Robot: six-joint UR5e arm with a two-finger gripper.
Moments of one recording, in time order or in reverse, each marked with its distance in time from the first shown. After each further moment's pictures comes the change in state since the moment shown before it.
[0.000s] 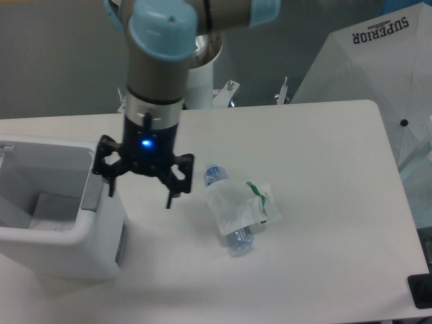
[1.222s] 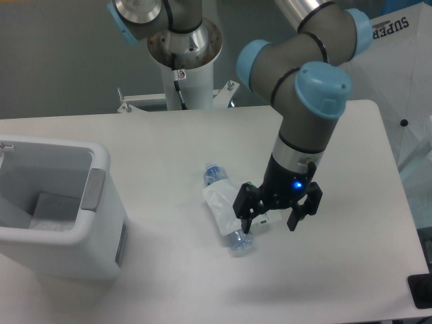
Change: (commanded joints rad) arm 0.227 -0.170 -0.090 0.039 0.018 0.129
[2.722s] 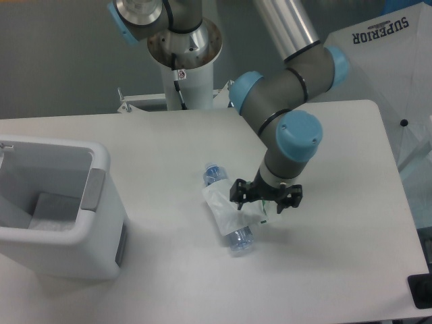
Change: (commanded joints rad) arm -0.071 -0.028 -0.195 -0.009 0.198 0.171
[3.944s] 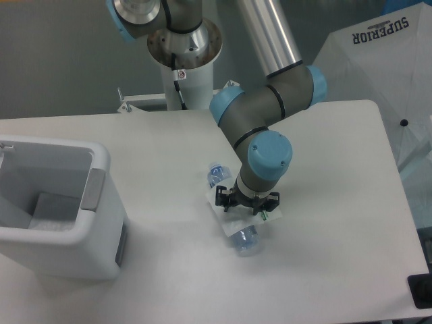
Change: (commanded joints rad) arm -0.029 -0.029 -0.006 0.000 0.054 -0.035
